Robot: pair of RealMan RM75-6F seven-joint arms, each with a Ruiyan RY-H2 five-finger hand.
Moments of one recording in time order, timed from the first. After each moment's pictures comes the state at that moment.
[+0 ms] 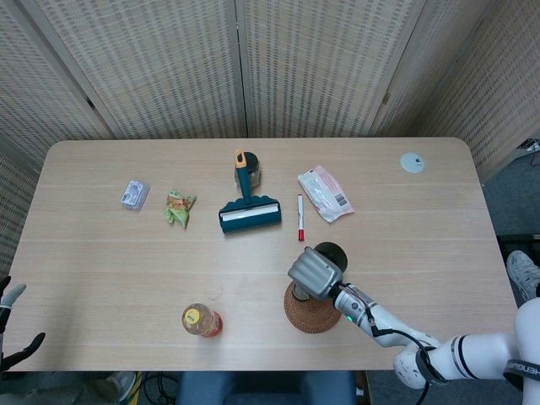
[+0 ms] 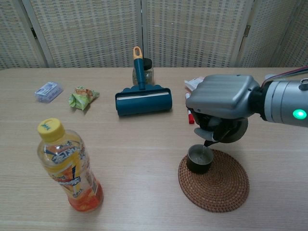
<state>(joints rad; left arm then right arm) 0.09 -1.21 -0.01 -1.43 1.59 1.71 -0.06 0.93 -1.37 -0.04 -1.79 -1.08 0.88 -0.85</state>
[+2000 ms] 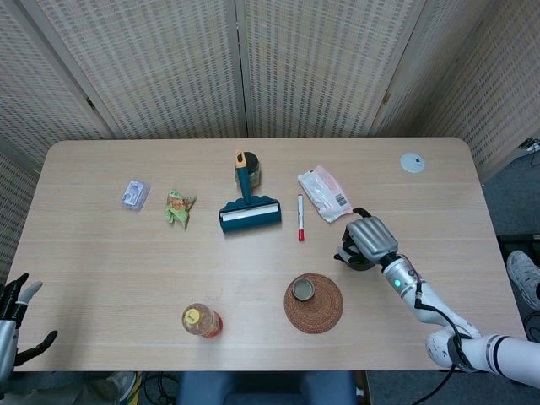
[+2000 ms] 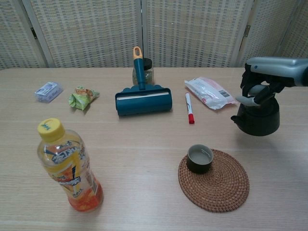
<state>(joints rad) 0.06 -1.22 -0.01 -1.45 1.60 1.67 -0.03 0.72 -1.32 0.08 -1.52 -1.17 0.86 -0.08</state>
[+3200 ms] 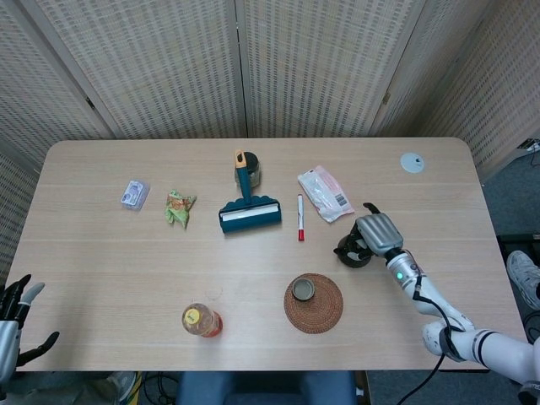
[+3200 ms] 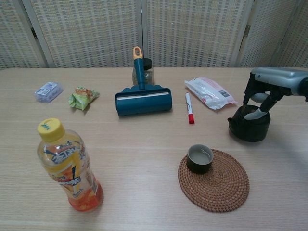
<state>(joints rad) 0.06 -1.23 0.00 -1.44 1.60 1.66 -0.02 0.69 -1.44 0.11 -1.26 -1.23 0.82 0.02</state>
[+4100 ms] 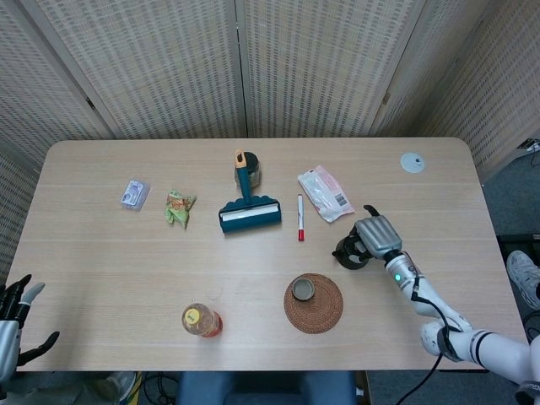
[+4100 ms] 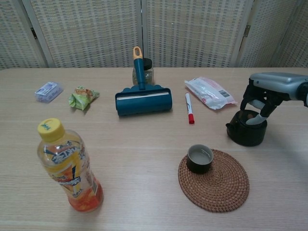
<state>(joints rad) 0.06 -1.23 0.00 -1.43 1.59 1.66 -0.03 0.69 -1.46 0.11 -1.26 -1.21 0.80 -0.05</state>
